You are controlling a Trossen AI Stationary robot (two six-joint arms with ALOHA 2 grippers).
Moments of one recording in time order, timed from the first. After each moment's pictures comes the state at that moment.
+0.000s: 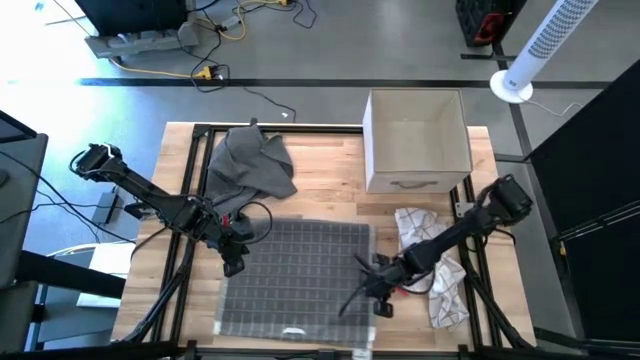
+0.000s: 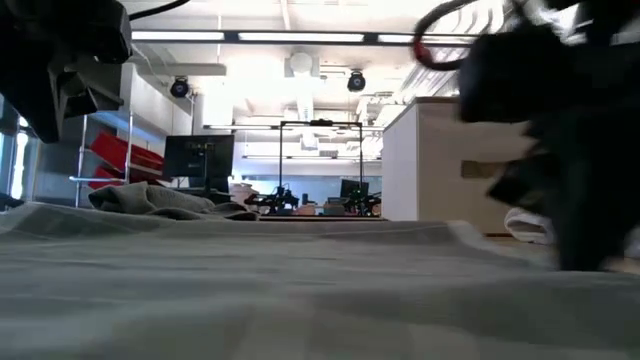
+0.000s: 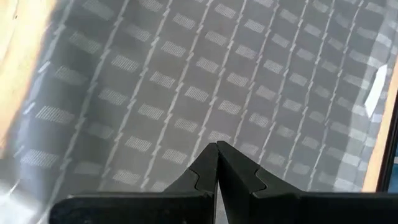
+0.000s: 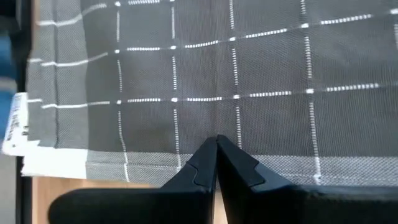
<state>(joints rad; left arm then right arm) -0.49 1.08 0.69 -0.71 -0.12 -0.83 0.55 1.78 0.88 -0.19 -0.04 0.68</state>
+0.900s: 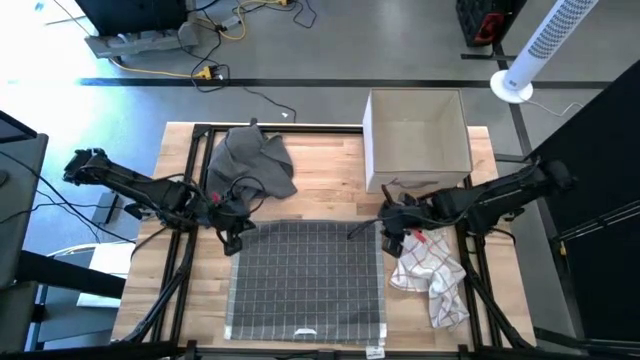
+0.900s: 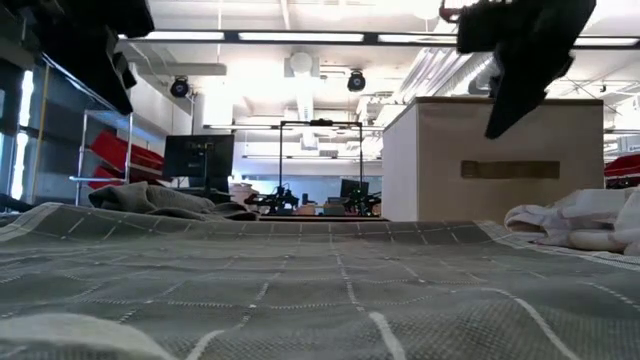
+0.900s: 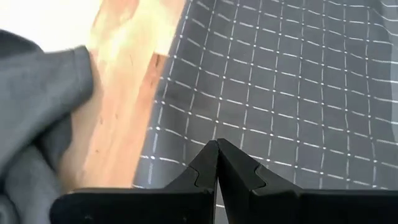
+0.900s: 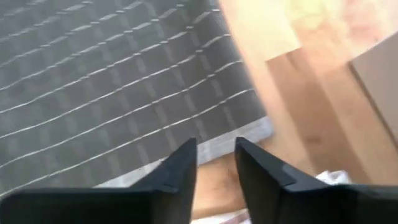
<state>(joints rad) -0.33 0.89 0.69 -0.72 -0.27 -0.48 0.22 1.30 0.88 -0.70 0.18 0.57</state>
